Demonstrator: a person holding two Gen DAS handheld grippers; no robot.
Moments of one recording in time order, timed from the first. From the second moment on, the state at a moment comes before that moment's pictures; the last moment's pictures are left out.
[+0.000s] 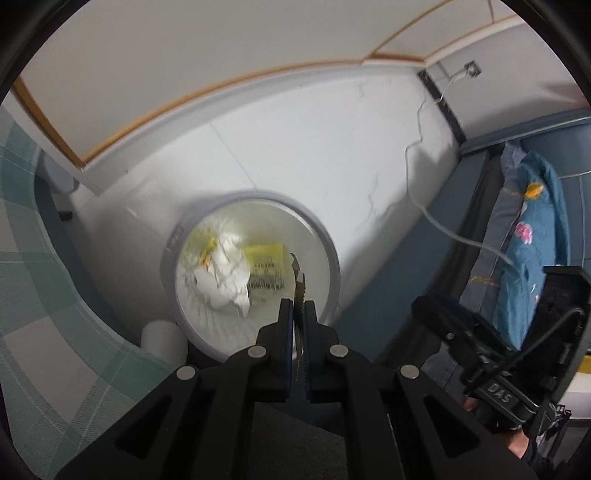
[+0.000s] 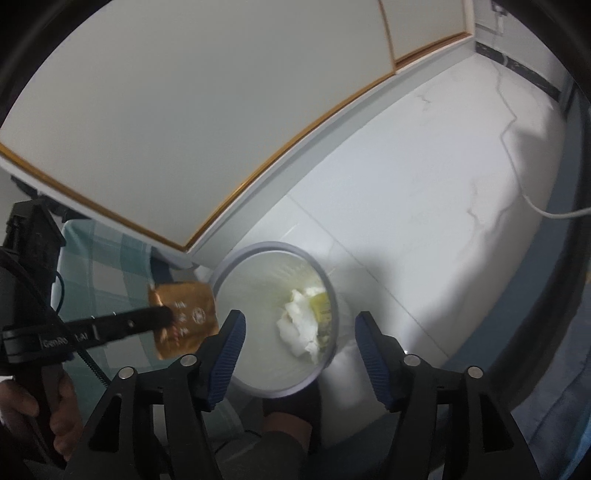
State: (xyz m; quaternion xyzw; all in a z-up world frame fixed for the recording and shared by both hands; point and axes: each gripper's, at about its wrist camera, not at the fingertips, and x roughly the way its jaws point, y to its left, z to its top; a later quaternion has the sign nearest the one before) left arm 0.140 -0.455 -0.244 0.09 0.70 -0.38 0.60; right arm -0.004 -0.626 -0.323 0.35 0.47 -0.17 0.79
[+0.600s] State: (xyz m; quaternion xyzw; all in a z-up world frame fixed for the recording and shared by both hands) left arm 0.146 -0.407 -0.205 0.07 0.66 -0.33 0.68; right arm -0.002 -0.614 -0.293 0.33 0.46 -0.16 0.81
